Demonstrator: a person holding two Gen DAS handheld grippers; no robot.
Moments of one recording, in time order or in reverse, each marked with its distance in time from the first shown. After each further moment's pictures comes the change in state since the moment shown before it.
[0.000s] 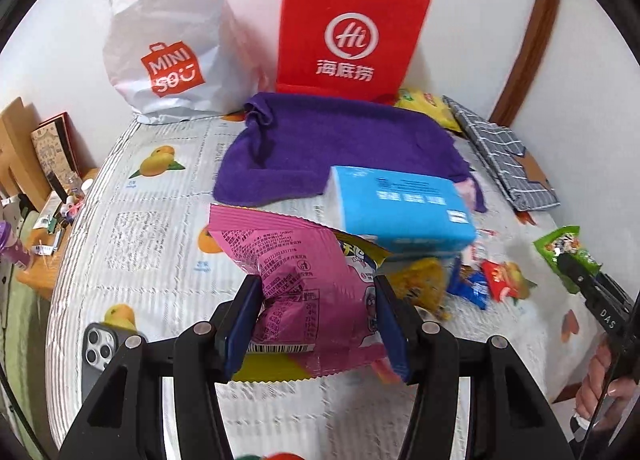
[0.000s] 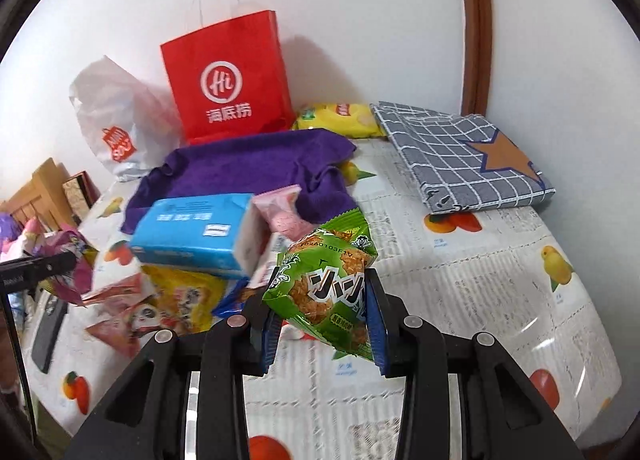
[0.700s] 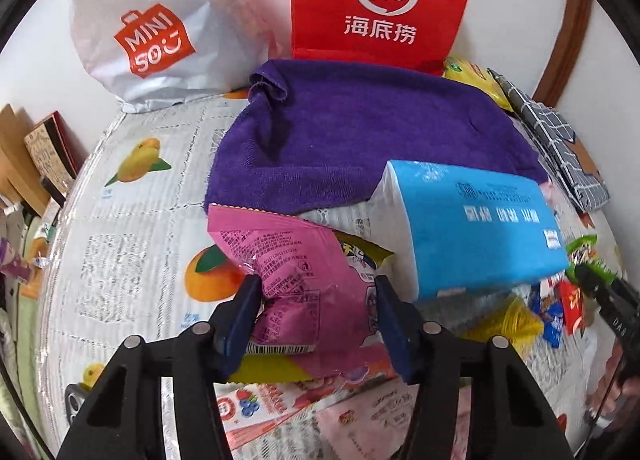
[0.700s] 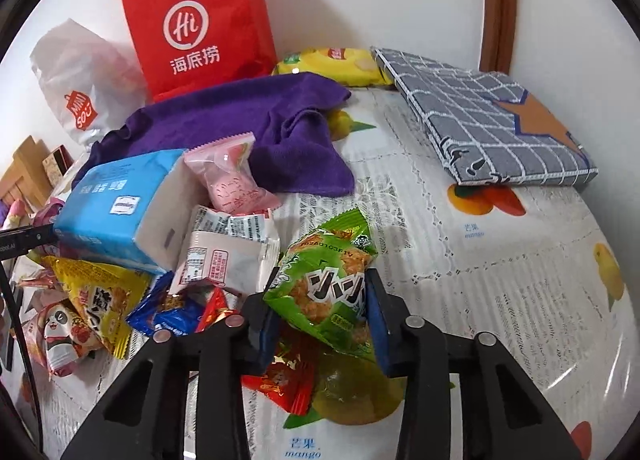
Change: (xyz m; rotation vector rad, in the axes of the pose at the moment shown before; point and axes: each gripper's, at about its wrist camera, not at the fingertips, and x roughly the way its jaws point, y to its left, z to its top) left arm 0.095 0.017 0.028 0.021 0.084 0.103; right arm 0.106 -0.025 -0.004 -0.025 0.114 -0.008
